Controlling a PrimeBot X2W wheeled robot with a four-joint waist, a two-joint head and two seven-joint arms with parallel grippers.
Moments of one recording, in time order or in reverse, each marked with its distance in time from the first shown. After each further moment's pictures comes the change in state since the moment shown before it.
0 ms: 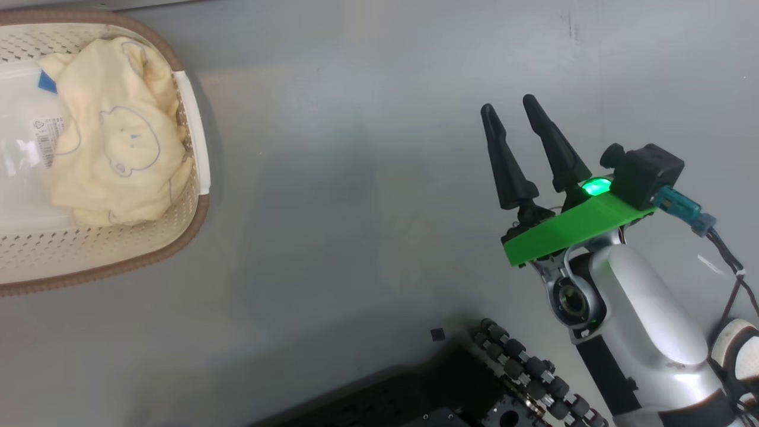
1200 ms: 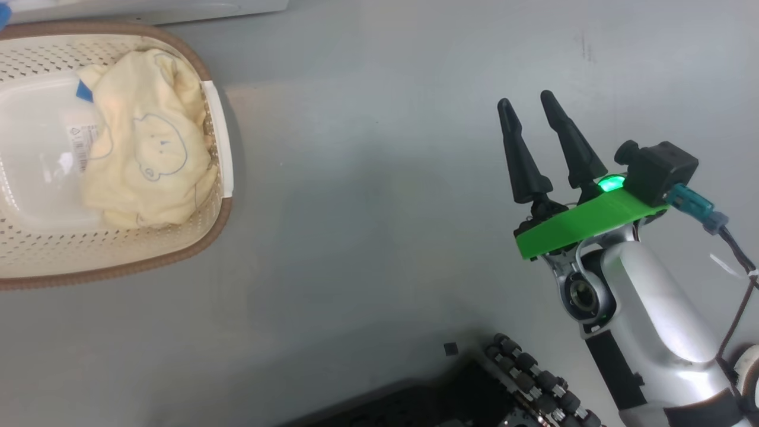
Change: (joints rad) left arm 0.040 -0.067 -0.212 0.285 -0.080 -0.005 0.000; right arm 0.000 0.000 -0.033 0.012 -0.026 0.000 0.000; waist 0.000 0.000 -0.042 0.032
